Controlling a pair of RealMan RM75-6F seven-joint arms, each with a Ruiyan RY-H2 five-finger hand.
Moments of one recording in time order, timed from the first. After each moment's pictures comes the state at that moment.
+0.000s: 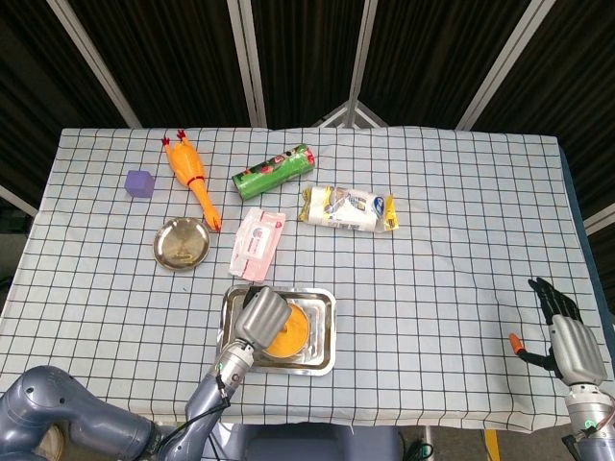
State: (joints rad) left arm -0.94 -1.85 -0.01 -1.72 0.88 1.40 1.65; right arm 0.10 -1.04 0.09 -1.78 -1.29 1.28 0.17
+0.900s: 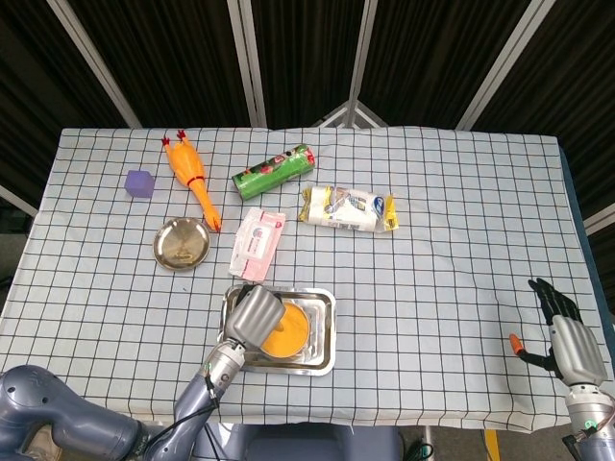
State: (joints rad) left arm -0.91 -1.78 0.01 -1.79 0.93 1.40 1.60; right arm 0.10 -1.03 0.09 -1.79 -1.29 1.28 0.17
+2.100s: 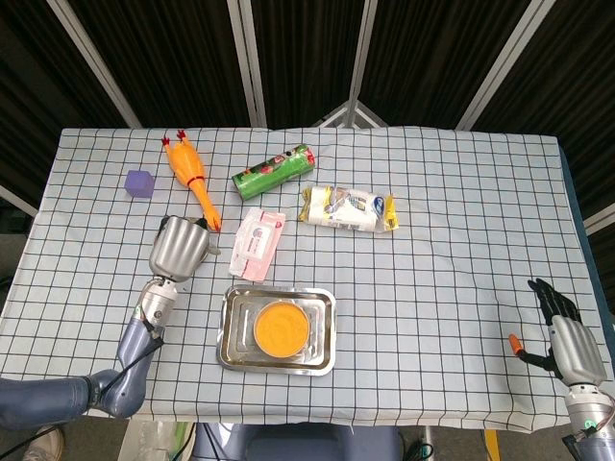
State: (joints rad) left arm -0.83 -1.54 -0.07 -1.52 1.03 1.38 1.25; right arm 0.10 -1.03 0.09 -1.79 -1.29 1.27 0.17
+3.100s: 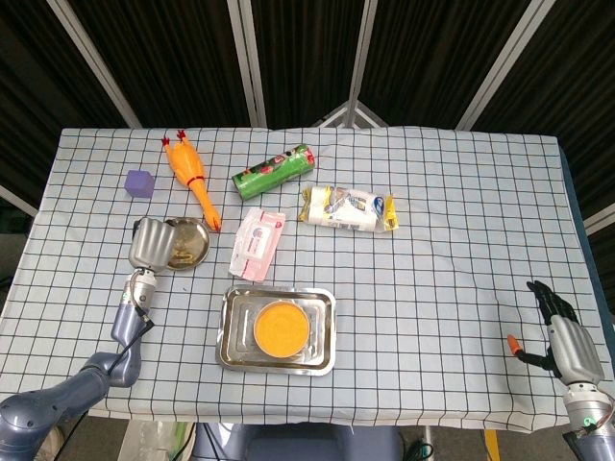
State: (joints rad) left arm -0.74 -1.88 -0.08 -0.68 1.10 1.14 0.86; right arm 0.12 -1.02 0.09 -1.80 -1.24 1.23 0.19
